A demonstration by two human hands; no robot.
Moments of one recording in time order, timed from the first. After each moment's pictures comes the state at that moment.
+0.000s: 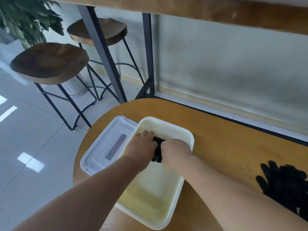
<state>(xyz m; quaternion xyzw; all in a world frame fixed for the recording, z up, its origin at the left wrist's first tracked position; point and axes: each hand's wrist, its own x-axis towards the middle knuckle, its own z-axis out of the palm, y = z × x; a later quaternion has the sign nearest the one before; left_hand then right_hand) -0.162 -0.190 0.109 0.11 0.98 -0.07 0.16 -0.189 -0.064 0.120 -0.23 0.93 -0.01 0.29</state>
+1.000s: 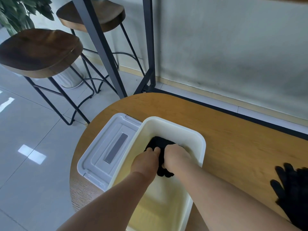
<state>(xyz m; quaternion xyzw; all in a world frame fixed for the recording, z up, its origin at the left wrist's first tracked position) -0.163 -0.186 0.040 -0.06 0.96 0.07 0.28 -0.220 -0.095 0.065 -0.03 0.88 -0.06 0.46</state>
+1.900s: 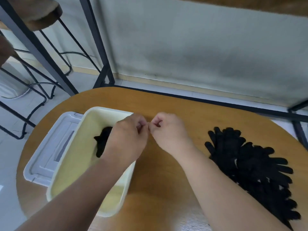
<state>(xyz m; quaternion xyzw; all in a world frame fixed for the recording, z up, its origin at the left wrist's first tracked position) -0.149 -0.076 0.168 -0.03 0.93 0.35 0.04 -0.167 0.052 0.164 0.05 0.90 -0.40 0.14</state>
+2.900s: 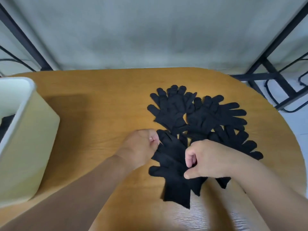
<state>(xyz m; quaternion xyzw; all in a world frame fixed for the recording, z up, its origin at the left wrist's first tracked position) -0.066 0.135 -0.010 0.15 0.91 0.29 0.24 0.008 0.331 0.030 0.04 0.92 -0.18 0.35</state>
